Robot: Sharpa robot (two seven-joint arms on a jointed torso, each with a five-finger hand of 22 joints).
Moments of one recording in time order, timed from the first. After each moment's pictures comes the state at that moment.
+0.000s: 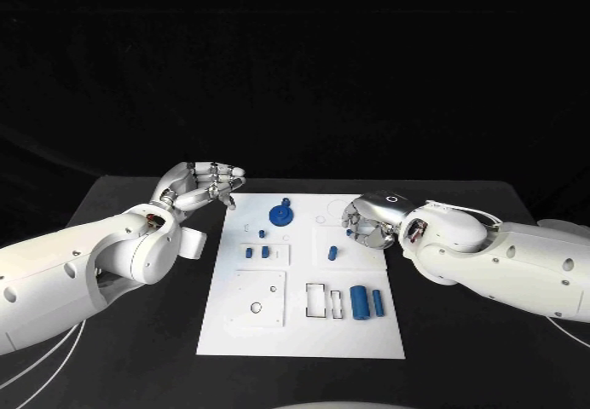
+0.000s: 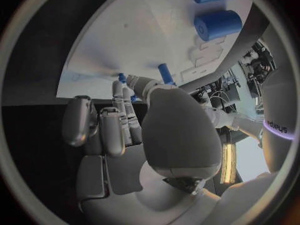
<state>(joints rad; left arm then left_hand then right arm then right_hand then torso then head) 1.12 -0.92 0.06 1.55 -0.26 -0.38 0.36 1.39 -0.22 0.58 0.05 0.36 0.92 0.19 0.27 0.22 1.07 0.12 0.24 0.09 1.09 0.04 1.05 0.41 0.18 1.04 0.12 0.88 0.53 1.22 -0.84 -0.13 1.54 -1.68 -0.31 -0.17 1.39 -0.23 0.58 0.11 0.15 0.96 0.16 0.24 0.39 1.10 0.09 0.26 0.26 1.47 0.01 1.41 1.24 0.09 1.39 0.11 1.21 1.31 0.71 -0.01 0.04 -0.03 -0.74</state>
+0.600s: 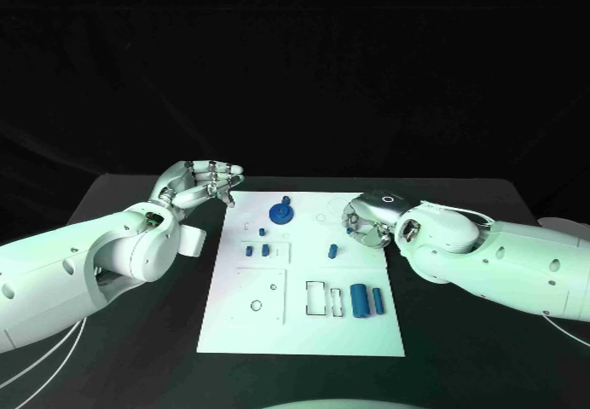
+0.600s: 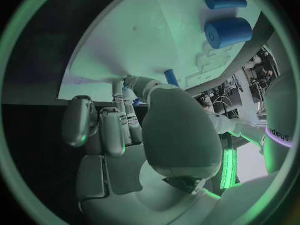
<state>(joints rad) 1.12 -0.92 0.06 1.56 -0.23 -0.38 0.36 1.39 -0.22 0.58 0.04 0.36 0.92 0.19 0.27 0.22 1.07 0.12 0.24 0.09 1.09 0.04 1.05 0.41 0.18 1.04 0.12 0.88 0.53 1.20 -0.81 -0.13 1.50 -1.73 -0.30 -0.20 1.39 -0.23 0.60 0.09 0.14 0.98 0.16 0.25 0.39 1.10 0.09 0.25 0.25 1.47 0.01 1.41 1.24 0.09 1.40 0.11 1.22 1.31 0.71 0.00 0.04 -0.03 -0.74</state>
